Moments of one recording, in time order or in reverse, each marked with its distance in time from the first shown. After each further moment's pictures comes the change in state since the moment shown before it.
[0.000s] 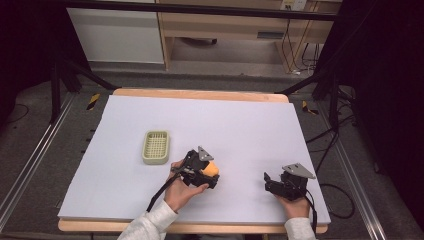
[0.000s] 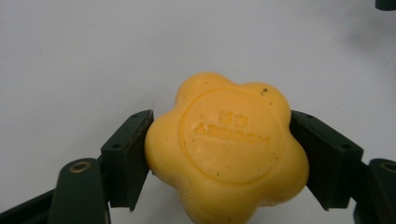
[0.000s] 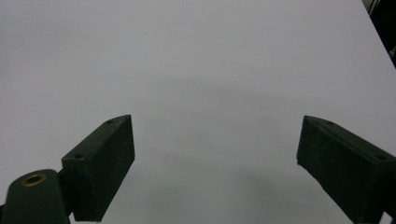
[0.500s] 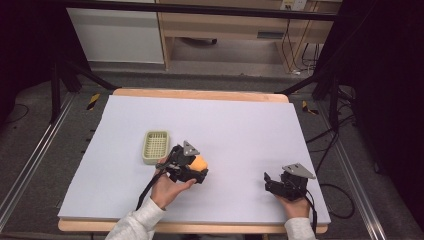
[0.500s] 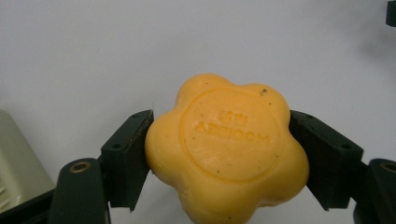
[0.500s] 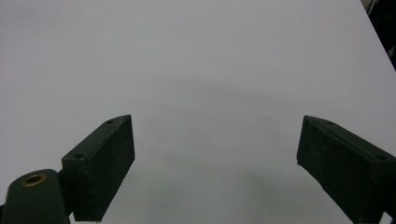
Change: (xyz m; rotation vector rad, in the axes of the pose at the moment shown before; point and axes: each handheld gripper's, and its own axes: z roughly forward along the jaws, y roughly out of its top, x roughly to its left) left arm 0.027 -0.006 -0.030 -0.035 0.028 -0.030; right arm 0.000 0.000 0.000 0.000 -0.002 0.000
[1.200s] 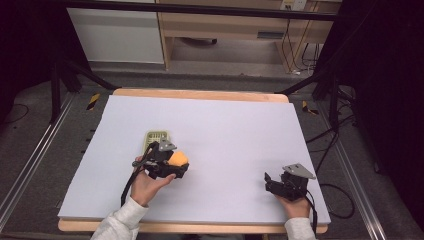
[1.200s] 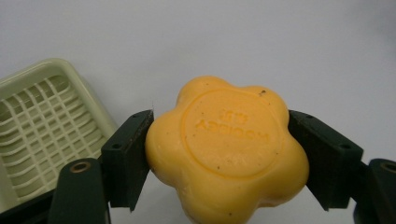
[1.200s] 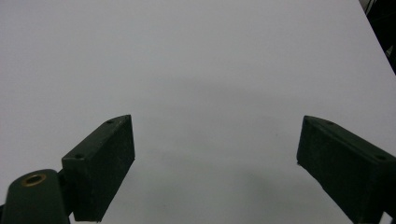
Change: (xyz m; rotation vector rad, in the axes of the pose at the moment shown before) left arm 0.044 -0.019 -0.028 -0.035 0.049 -0.078; right arm 0.000 0.000 0.000 0.000 -0.005 -0.002
